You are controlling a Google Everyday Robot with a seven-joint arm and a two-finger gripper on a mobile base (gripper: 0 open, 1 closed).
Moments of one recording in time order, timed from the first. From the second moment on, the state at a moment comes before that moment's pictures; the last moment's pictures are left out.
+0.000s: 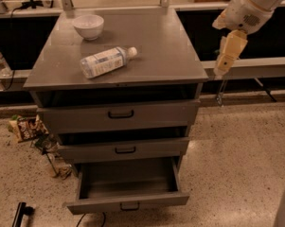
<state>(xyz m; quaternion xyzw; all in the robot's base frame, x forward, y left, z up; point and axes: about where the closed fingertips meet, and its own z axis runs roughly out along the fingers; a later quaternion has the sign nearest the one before) 0.623 -0.211 0.945 -0.62 0.75 0.02 0.21</state>
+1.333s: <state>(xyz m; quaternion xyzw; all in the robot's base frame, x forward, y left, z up) 0.692 -0.045 0.933 -0.79 0.56 0.10 0.24</state>
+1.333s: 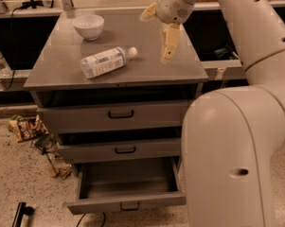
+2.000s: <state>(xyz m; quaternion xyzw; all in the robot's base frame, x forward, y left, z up) 0.721 0.029 0.899 -0.79 0.53 0.16 0.27</state>
